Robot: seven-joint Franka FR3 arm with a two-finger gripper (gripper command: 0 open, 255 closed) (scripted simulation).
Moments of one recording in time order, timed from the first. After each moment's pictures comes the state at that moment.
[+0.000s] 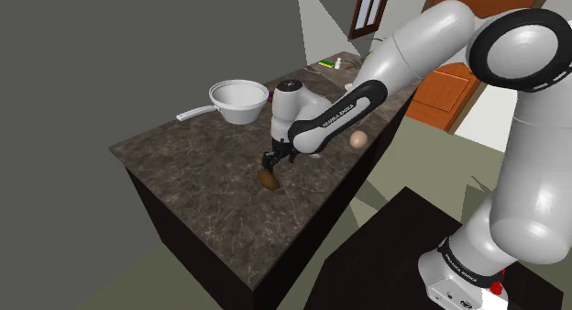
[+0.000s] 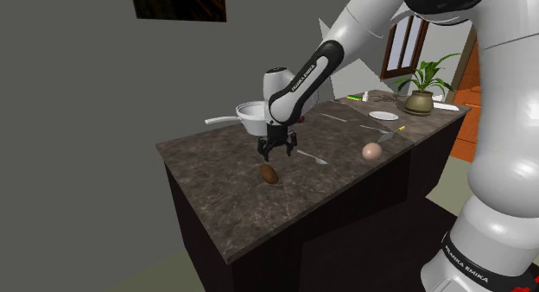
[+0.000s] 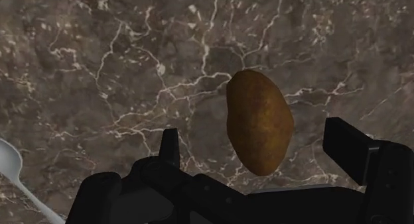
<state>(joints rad) 0.08 0.39 0.24 -2.09 -0.32 2.50 0.62</state>
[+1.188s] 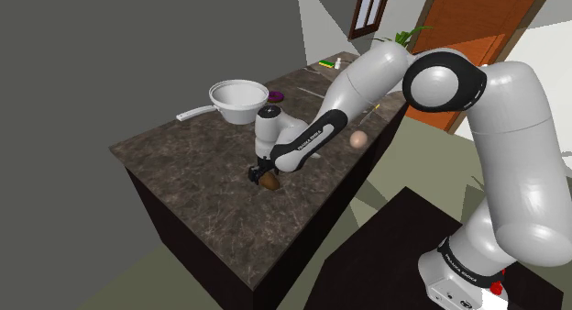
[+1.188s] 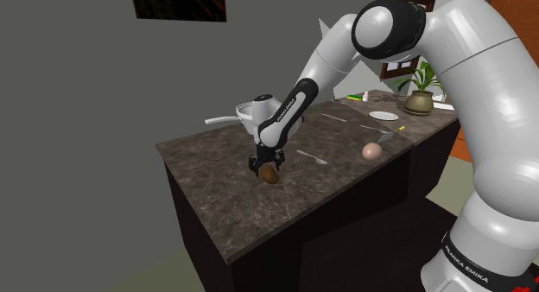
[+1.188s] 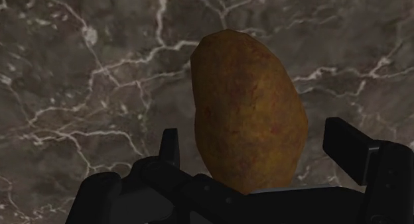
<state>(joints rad) 0.16 0.71 0.17 -1.84 -0.41 2.57 0.70</state>
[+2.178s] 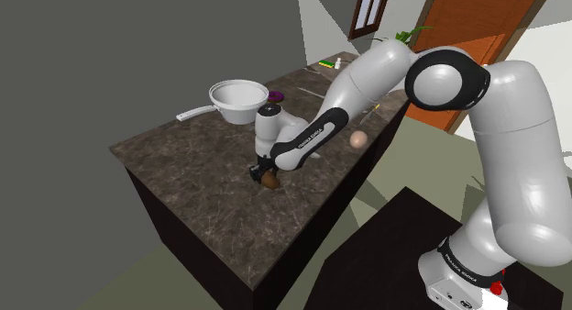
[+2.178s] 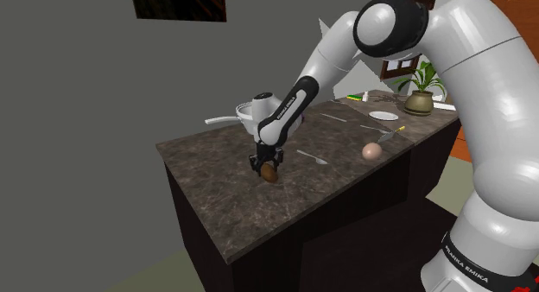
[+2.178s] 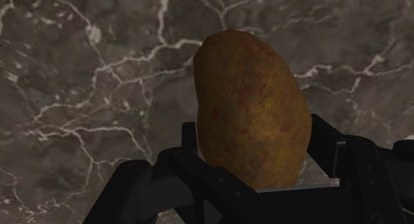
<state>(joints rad) 0.16 0.70 0.17 -1.84 -0.41 2.56 0.69</state>
